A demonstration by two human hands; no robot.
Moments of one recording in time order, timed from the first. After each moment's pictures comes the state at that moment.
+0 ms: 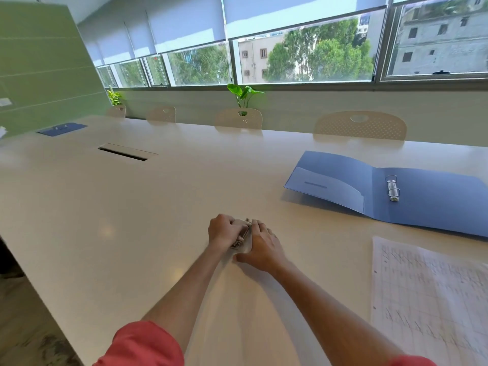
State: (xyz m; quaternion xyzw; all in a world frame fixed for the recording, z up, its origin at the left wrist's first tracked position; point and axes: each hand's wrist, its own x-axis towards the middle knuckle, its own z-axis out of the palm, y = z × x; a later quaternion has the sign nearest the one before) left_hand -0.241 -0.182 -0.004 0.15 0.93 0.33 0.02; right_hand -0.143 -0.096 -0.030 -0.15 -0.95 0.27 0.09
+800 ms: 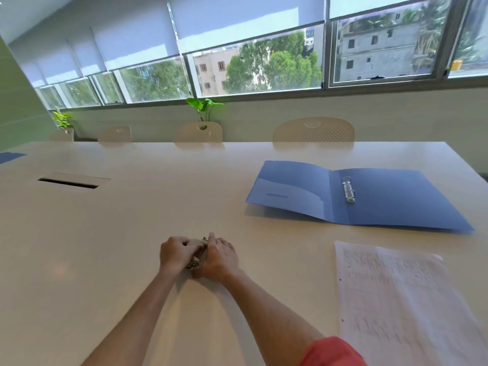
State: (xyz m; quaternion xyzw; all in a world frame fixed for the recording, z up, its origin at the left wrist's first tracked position) left_hand -0.279 -0.180 -0.014 0.17 0.93 0.33 -0.02; right_hand -0.200 -0.087 -0.039 -0.19 -0.93 0.32 0.07
